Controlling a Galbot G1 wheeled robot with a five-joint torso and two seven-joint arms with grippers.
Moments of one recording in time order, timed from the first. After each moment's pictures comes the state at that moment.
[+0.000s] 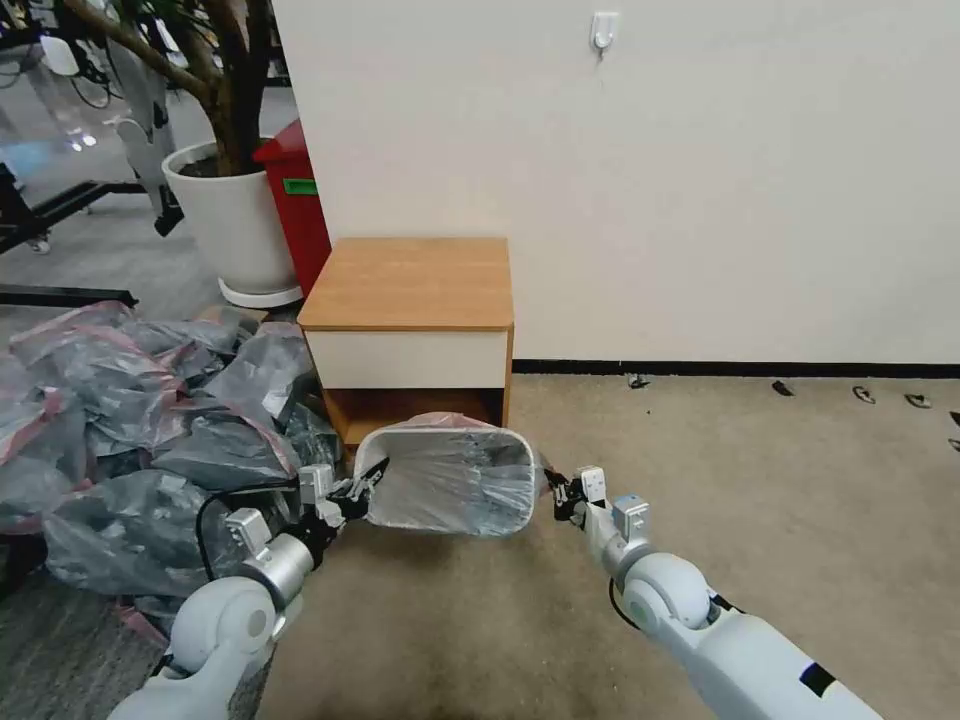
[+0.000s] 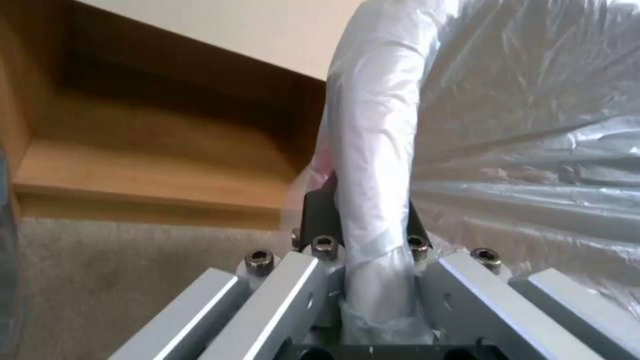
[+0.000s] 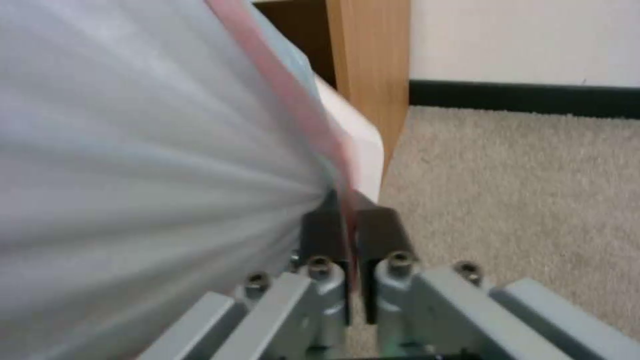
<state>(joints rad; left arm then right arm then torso) 1.40 -1.11 -0.49 -1.84 -0.83 0.24 0.23 -1.07 1.01 -0.08 1.64 0.62 -0.08 0.15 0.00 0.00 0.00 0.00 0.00</state>
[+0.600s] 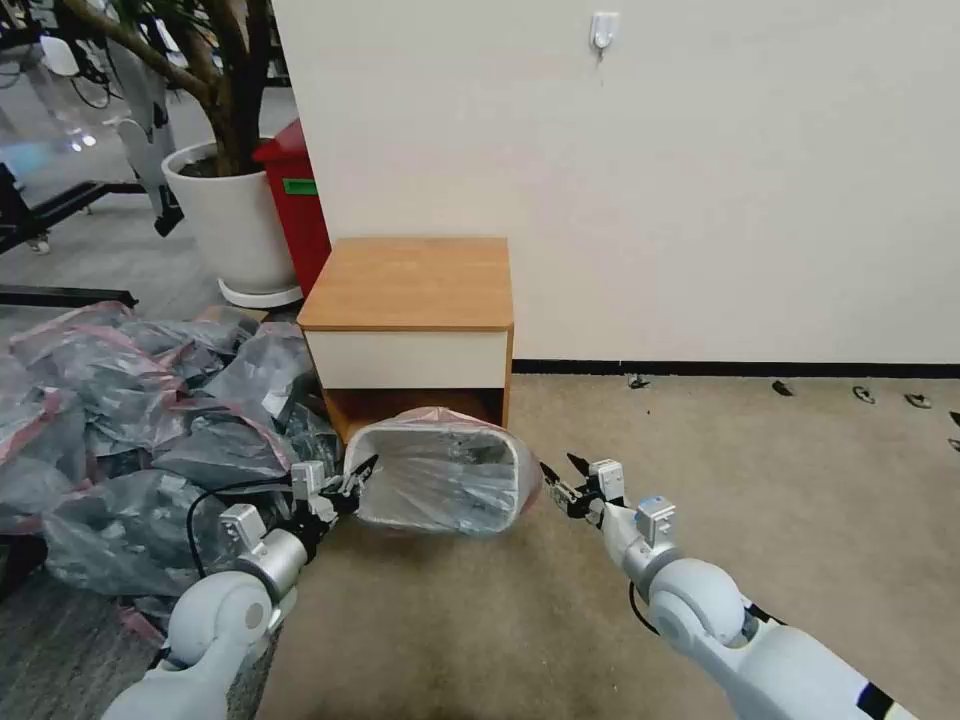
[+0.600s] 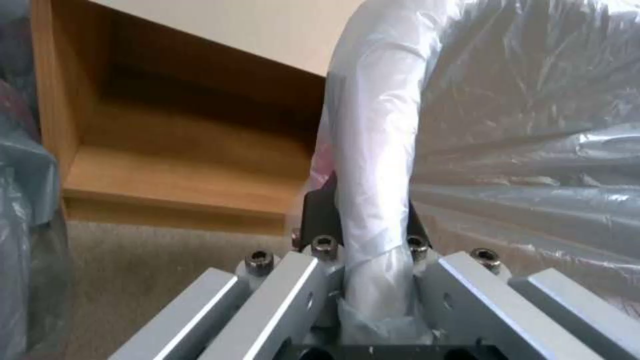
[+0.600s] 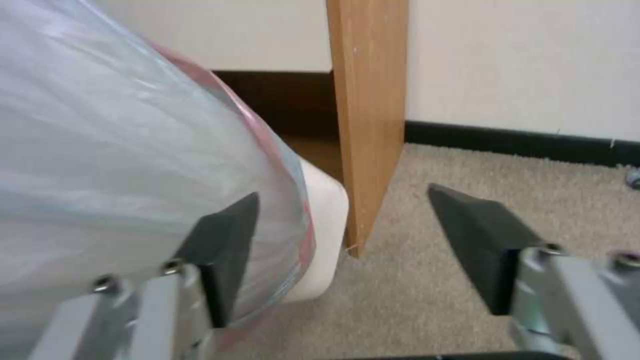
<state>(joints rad) 1.37 -1.12 -0.50 -1.81 -0.81 0.22 0.20 -1.16 0.90 -0.03 1.83 0.63 -0.08 0.19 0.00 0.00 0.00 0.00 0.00</state>
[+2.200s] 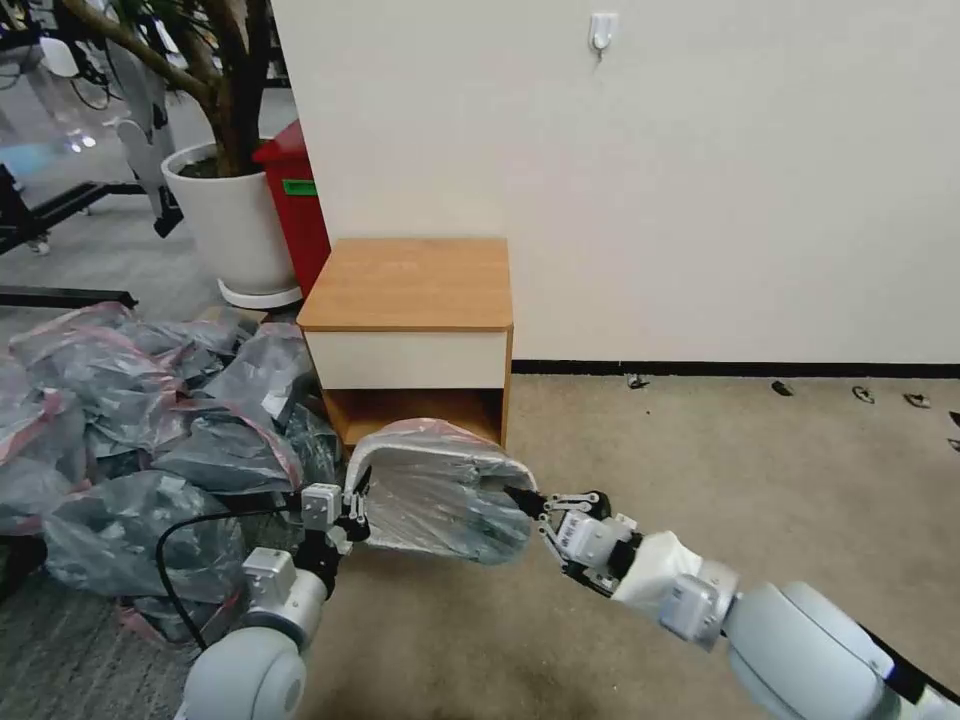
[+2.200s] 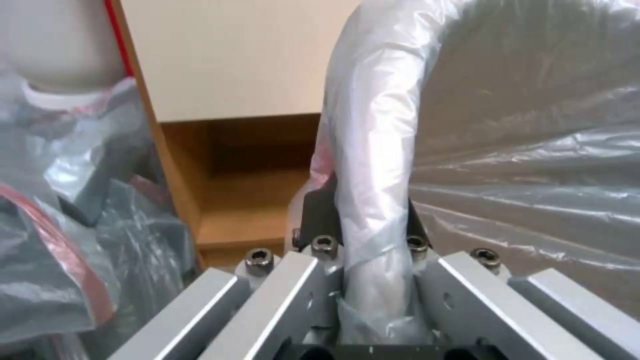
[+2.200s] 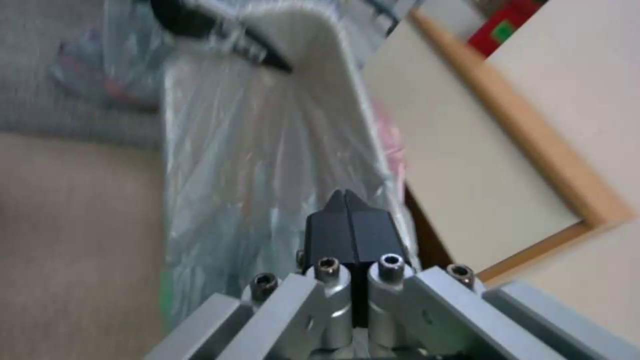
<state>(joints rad) 1.60 -1.28 -0.47 -2.09 -0.24 0.15 -0.02 -1.28 0.80 0.10 2.27 -0.19 -0.25 -0.40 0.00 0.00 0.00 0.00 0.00</state>
